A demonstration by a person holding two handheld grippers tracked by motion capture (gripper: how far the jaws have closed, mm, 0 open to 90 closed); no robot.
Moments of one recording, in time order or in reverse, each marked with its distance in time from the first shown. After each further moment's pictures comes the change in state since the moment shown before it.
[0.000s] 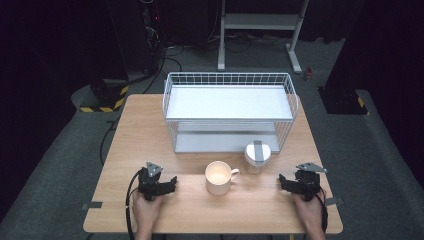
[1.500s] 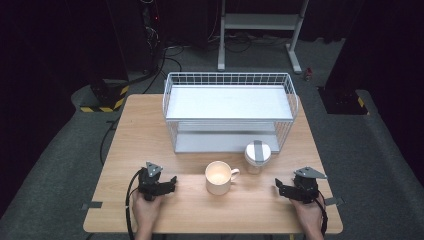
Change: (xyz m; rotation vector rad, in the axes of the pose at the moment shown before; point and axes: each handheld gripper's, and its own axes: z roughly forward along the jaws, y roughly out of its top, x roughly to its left) left arm 0.001 0.000 -0.001 0.004 0.001 0.001; right arm 0.014 -0.007 -0.016 -0.059 0.099 -0.058
